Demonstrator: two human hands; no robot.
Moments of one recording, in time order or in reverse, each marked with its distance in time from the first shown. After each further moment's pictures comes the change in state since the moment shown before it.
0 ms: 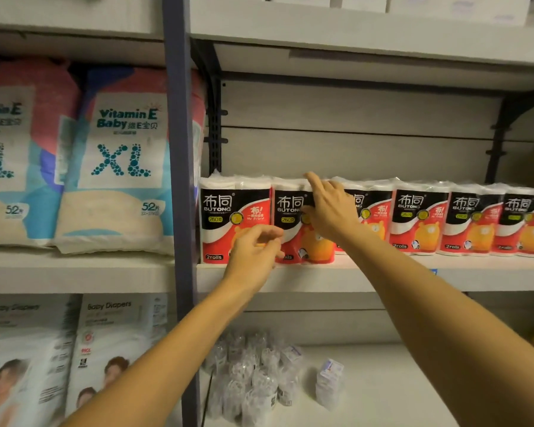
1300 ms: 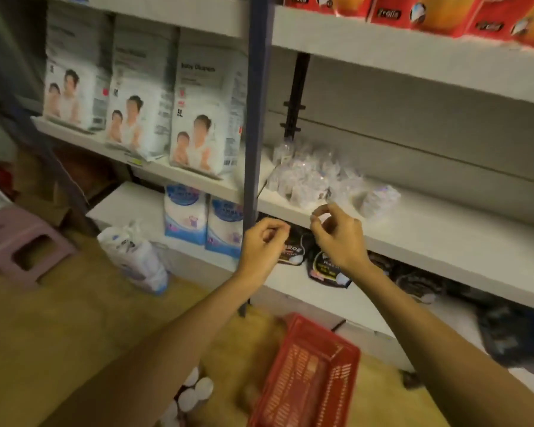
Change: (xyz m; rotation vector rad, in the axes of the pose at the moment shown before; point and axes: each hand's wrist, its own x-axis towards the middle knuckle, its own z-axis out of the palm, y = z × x) left_hand -0.299 -0.181 0.053 -0.013 0.399 -0.490; right_hand -0.371 -0.006 0.133 0.844 -0.488 0.038
